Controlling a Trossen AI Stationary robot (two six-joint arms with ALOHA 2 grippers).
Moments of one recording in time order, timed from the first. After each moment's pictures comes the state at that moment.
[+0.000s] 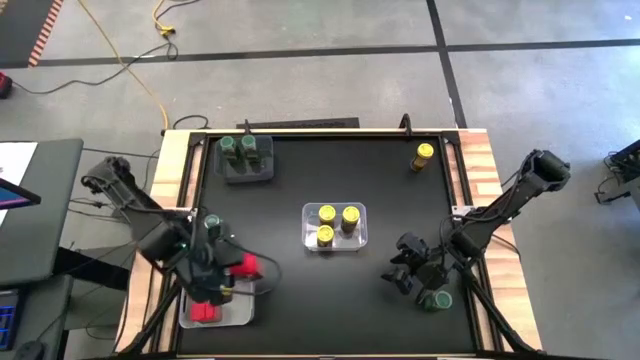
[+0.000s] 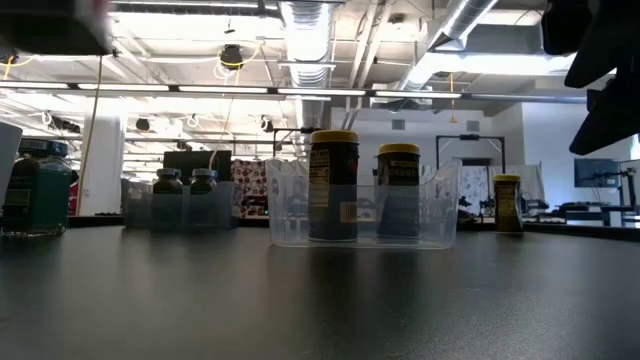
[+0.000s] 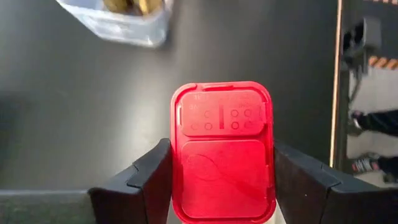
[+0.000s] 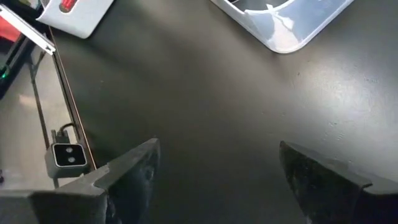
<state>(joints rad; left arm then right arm) -0.79 1.29 1.33 -1.14 -0.44 -0.88 0.69 1.20 0.67 -0.35 0.44 1.34</state>
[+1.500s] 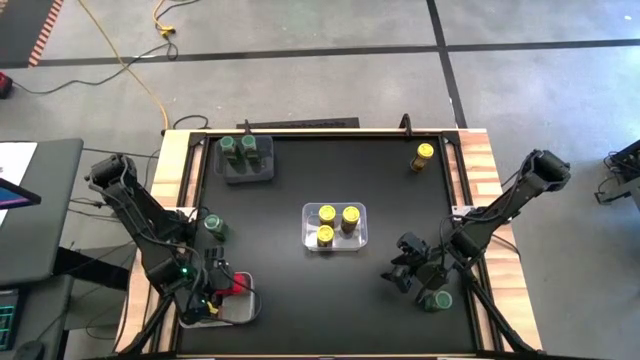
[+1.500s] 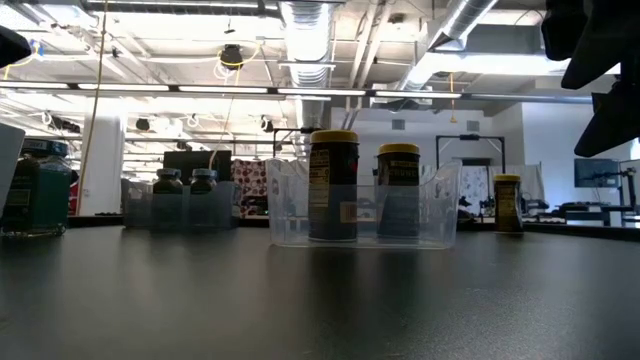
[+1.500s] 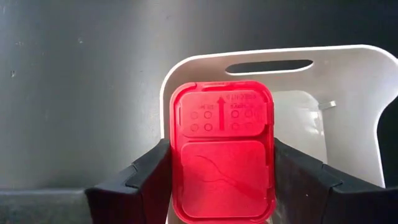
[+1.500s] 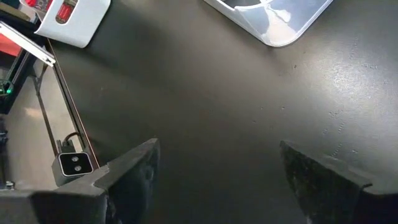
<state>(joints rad) -0.98 1.29 0.87 -0.82 -0.43 -0.92 0.69 1.20 0.67 -0.36 0.44 1.42</state>
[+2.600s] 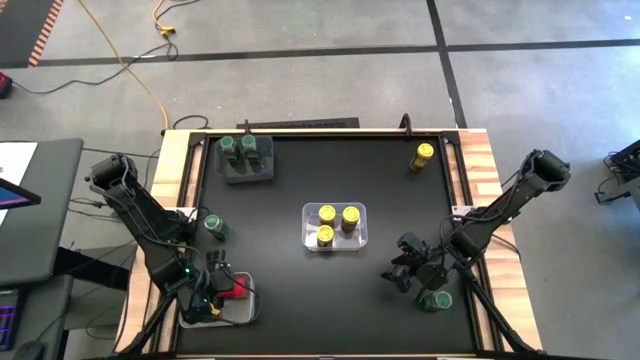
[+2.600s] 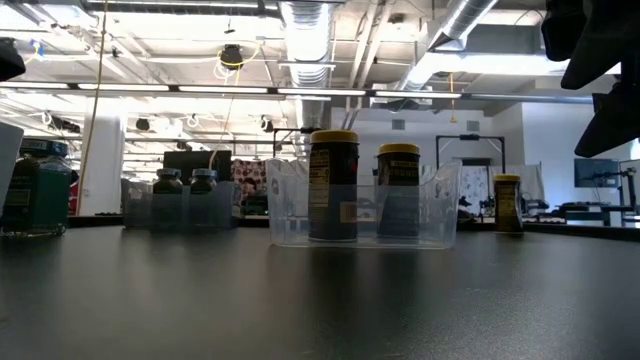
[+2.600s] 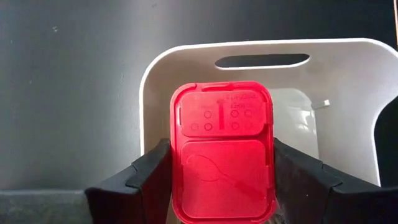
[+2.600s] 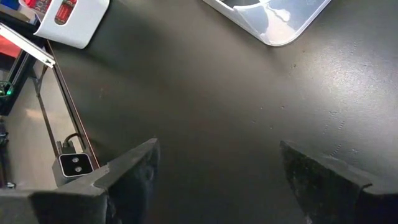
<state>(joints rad) -0.97 1.30 0.83 -0.73 -0.40 -0.93 0.69 1.20 0.67 -0.36 0.44 1.43</state>
